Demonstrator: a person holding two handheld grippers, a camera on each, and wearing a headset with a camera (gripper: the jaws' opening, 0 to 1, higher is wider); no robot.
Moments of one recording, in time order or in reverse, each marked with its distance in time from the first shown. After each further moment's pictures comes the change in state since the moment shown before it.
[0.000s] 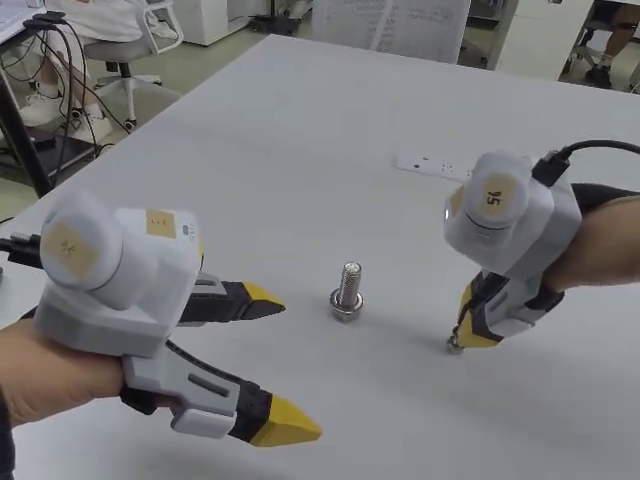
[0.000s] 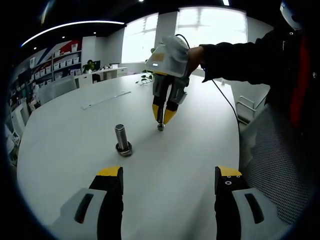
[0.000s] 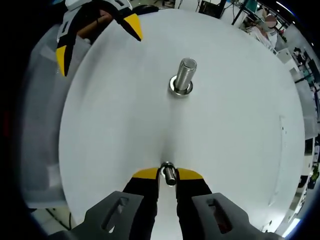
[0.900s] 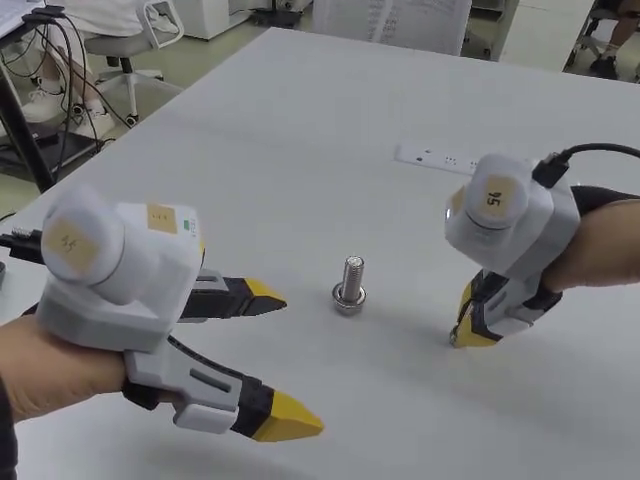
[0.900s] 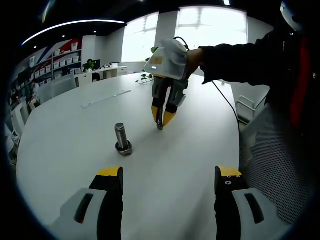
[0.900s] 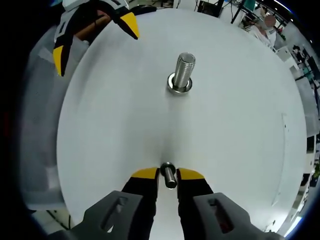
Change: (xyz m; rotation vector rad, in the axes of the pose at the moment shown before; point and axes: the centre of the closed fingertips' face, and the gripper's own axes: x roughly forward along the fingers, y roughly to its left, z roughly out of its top) left arm 0.002 0.000 -0.001 -0.004 0.006 -0.002; right arm 0.005 -0.001 -0.003 0.016 -0.014 0.009
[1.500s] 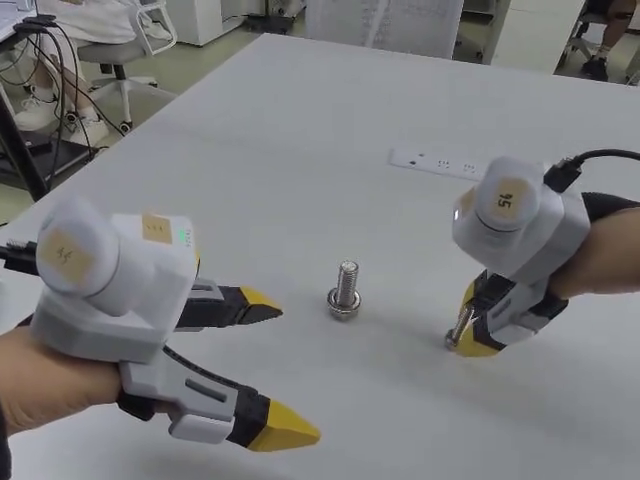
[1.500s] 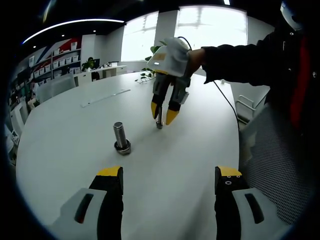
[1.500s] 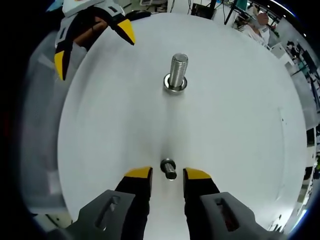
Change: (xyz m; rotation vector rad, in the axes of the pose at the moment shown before) left arm 0.001 -0.001 -0.001 -0.001 0.008 -0.006; right arm -0.004 0.000 -0.005 0.049 -0.048 -0.010
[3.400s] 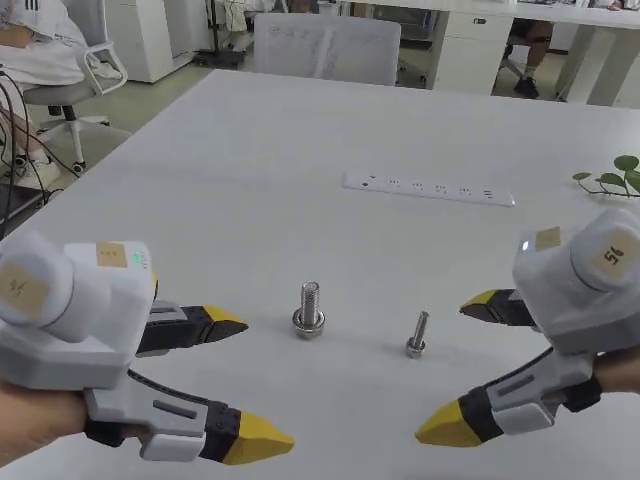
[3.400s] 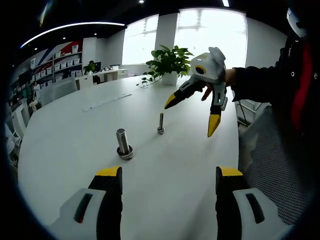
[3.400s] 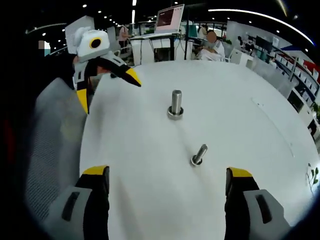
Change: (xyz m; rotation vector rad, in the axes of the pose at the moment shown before) left arm -0.009 -0.001 0.010 0.005 -0.032 0.016; right arm -0.035 0.053 0.008 0.330 -0.458 -0.122
